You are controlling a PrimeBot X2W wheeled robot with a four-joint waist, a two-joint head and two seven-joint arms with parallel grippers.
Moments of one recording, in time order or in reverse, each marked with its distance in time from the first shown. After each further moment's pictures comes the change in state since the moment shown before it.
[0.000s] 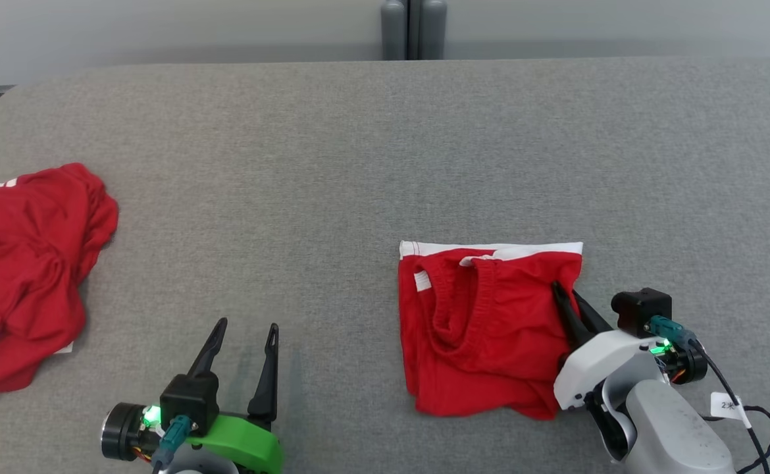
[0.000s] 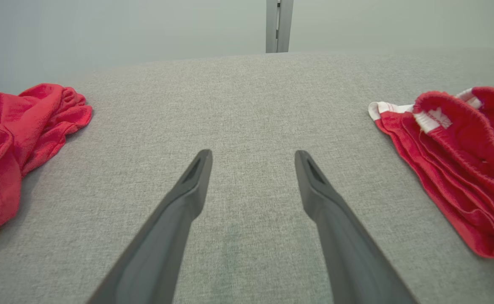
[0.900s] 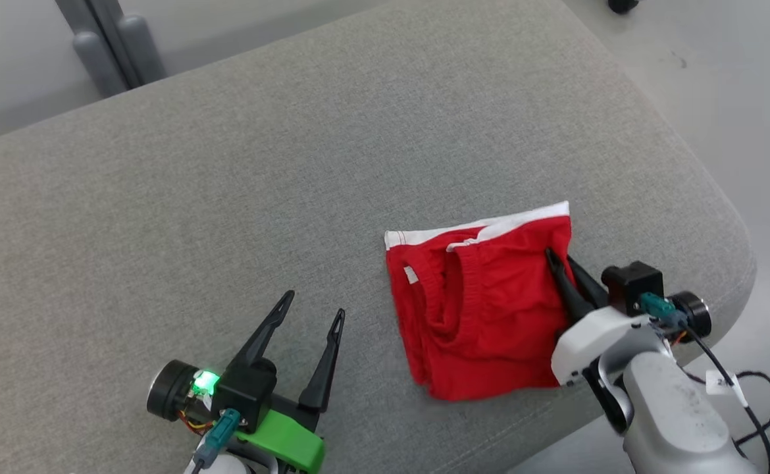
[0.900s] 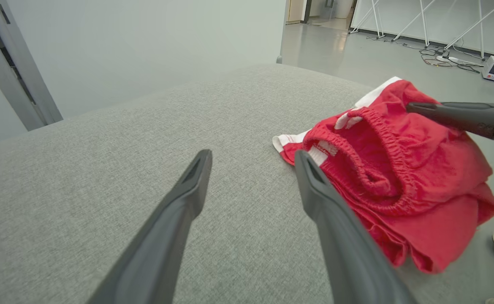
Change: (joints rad) left arm -0.041 0.065 -0.218 -0.124 -0.023 -0.001 0.000; right arm -0.004 -0.002 -0.008 -0.119 -0.142 0.000 0.000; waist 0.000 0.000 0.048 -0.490
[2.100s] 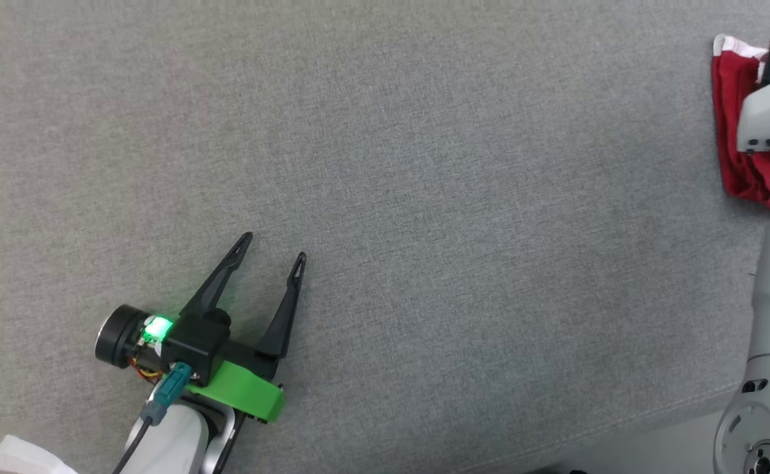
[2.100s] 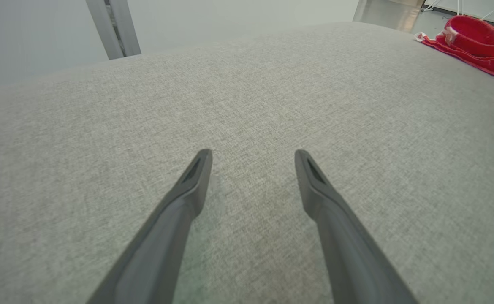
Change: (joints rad) left arm -0.126 0.115 -0.003 -0.039 -0.061 0.000 0.000; right arm -0.500 -0.005 -0.693 -0.063 -0.746 0.000 0.013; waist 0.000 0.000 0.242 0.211
